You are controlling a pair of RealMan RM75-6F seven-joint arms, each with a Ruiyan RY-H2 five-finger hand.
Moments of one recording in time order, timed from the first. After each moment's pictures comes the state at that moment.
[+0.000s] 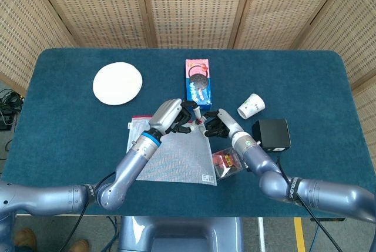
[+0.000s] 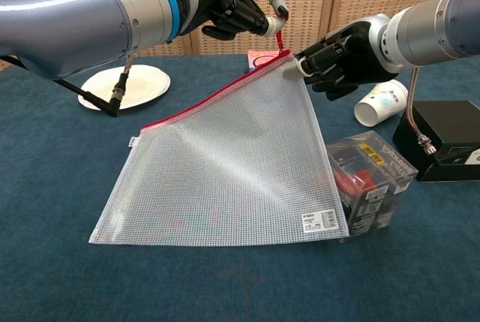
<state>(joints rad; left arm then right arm) -1.02 -1.63 -0.46 -1.64 0.80 0.93 0.04 1.08 -1.27 0.27 -1.72 -0.29 0.67 0.30</state>
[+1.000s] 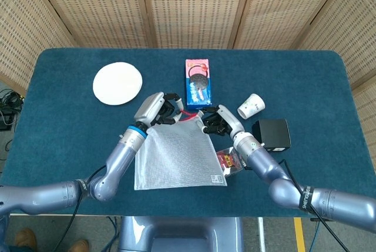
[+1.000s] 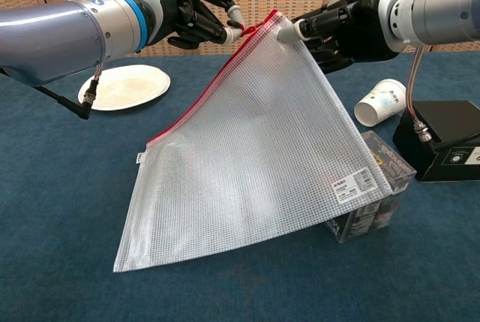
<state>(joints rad) -0.97 -1.61 -0.43 -1.52 0.81 0.90 -0.05 0.91 -1.27 0.43 -1.79 -0.49 0.66 0.43</state>
